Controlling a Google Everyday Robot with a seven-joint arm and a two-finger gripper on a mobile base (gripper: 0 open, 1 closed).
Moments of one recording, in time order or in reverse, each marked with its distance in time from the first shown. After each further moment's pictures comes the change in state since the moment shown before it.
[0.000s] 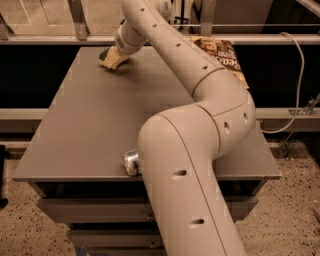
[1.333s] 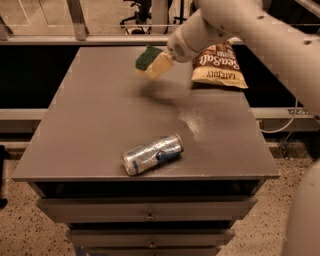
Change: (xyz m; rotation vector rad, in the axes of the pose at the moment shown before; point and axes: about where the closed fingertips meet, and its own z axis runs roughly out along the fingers) arm 0.118 0.003 -0.181 -0.088 -0.066 -0.142
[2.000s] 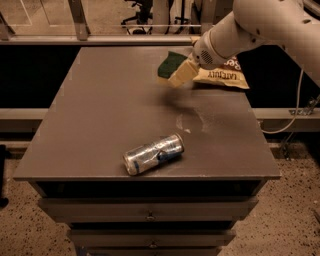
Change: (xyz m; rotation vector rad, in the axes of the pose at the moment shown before) arm 0.056 -0.003 -0.054 0.038 0.052 -0.004
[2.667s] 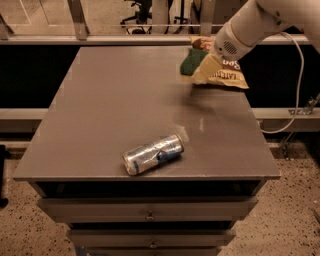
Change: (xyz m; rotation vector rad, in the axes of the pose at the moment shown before) arm 0.028 -0.034 -0.039 0.041 0.129 -0.054
